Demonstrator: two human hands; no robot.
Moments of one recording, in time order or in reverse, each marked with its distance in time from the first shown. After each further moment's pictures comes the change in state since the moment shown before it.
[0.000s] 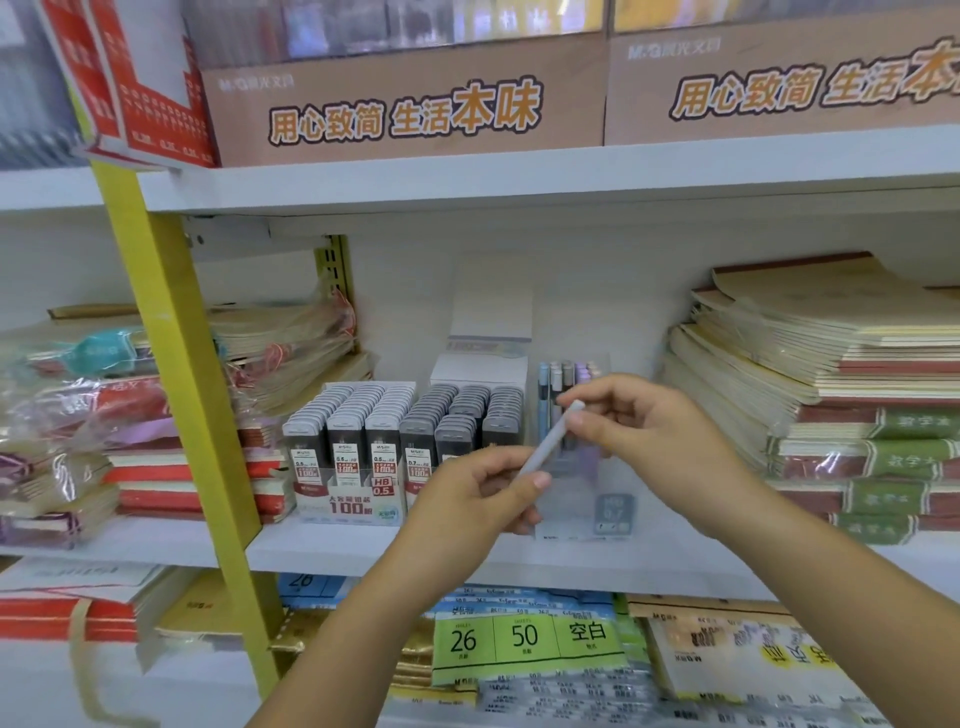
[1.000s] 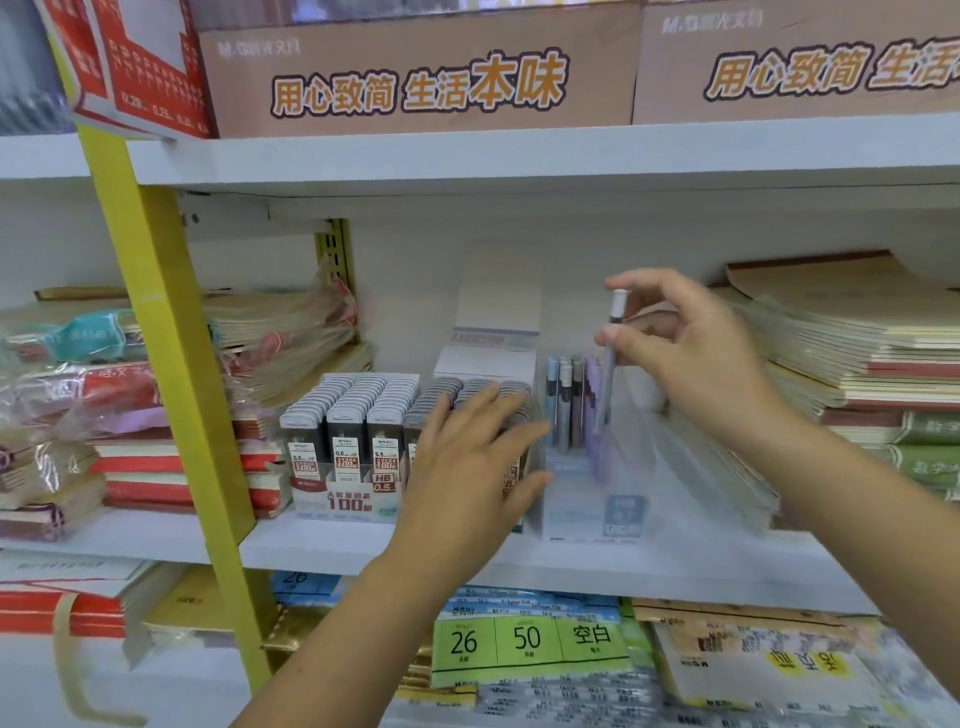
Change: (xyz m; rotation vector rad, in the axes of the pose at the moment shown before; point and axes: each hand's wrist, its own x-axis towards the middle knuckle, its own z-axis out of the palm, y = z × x) left_hand 0.023 -0.015 -0.010 1.132 0.254 0.484; right_hand 0.053 -0.001 -0.027 -0.176 0.167 -0.272
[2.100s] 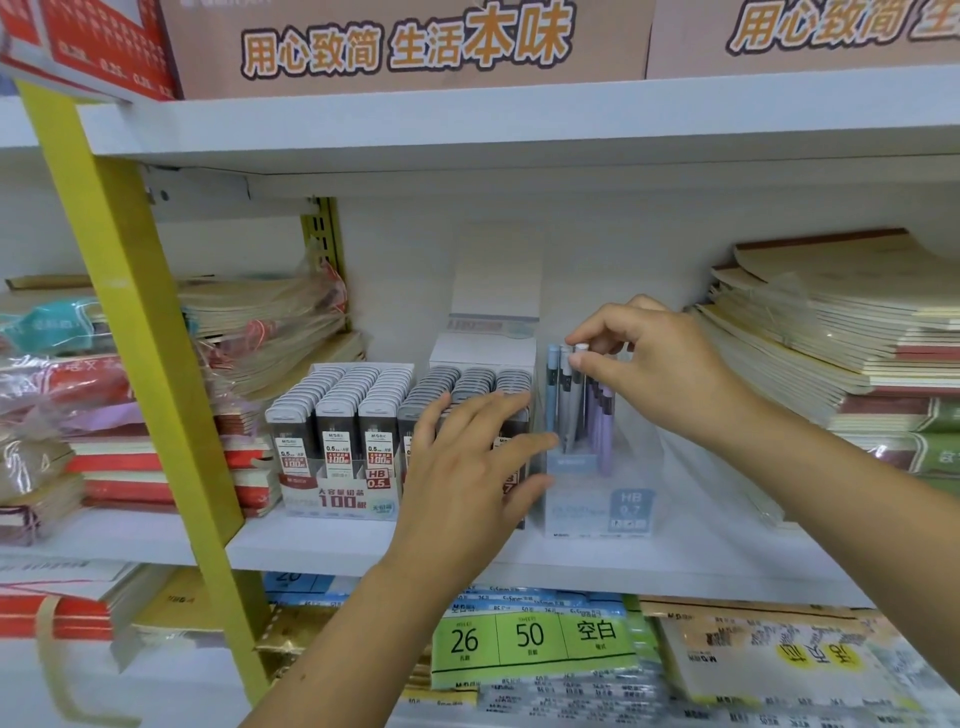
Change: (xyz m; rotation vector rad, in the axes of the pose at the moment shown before) left_hand -0.003 -0.012 0.022 0.017 0.095 0.066; right_hand 0.005 0.025 0.021 -0.477 -0.133 -0.066
